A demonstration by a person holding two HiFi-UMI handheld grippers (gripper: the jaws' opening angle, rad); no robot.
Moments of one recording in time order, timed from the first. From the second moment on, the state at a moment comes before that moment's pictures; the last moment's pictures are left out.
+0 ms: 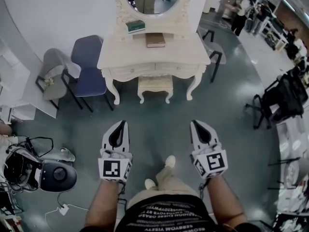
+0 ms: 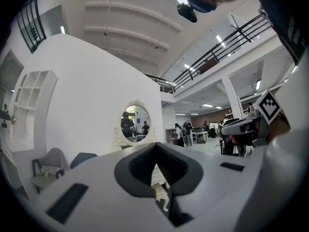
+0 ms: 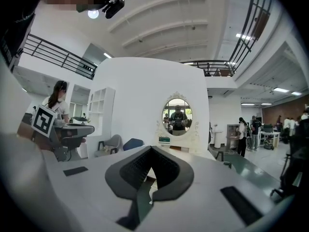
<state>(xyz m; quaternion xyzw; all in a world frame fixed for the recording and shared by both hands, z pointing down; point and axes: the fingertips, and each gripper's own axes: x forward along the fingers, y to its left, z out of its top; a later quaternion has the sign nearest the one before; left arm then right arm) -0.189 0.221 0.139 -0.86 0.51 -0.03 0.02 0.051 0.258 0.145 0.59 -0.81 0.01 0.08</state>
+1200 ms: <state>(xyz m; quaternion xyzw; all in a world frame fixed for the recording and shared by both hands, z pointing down) -0.091 0.044 0.155 -0.83 0.55 -0.06 -0.01 0.144 0.068 0.174 0.53 -0.84 0.04 0.09</state>
